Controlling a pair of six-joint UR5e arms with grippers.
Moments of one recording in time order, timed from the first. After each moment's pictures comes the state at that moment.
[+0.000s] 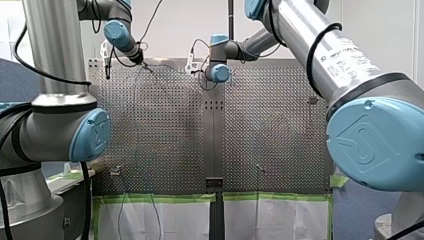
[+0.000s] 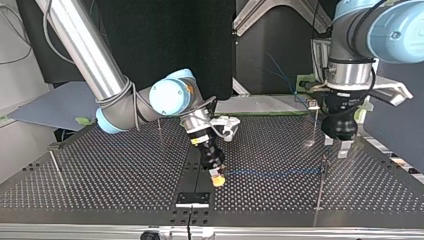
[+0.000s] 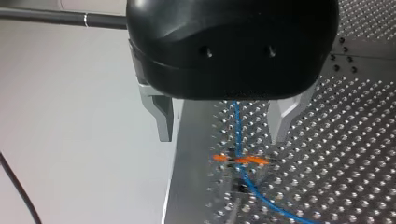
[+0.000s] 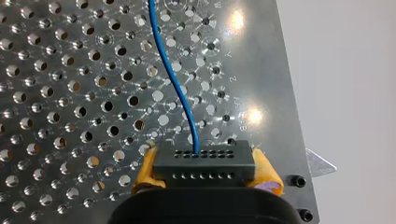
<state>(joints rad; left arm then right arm) 0.03 -1.35 -1.74 -3.18 -1.58 -1.65 2.33 -0.90 0.92 -0.25 1.53 1.74</state>
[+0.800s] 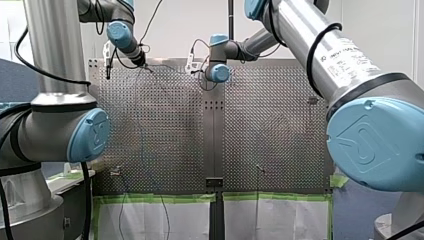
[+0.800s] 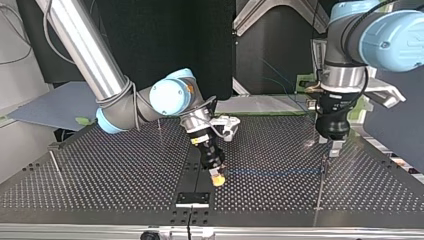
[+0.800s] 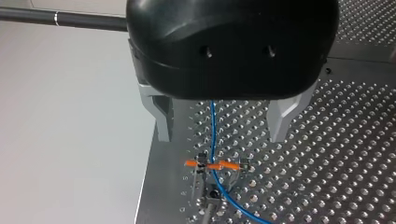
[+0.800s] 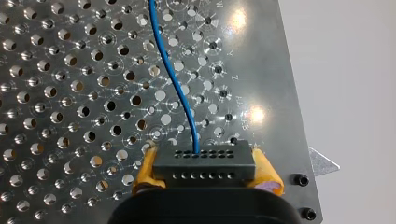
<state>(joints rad) 0.00 -1.39 -1.73 -3.21 -1.60 -1.61 2.33 -0.90 0.93 -0.24 1.53 1.74</state>
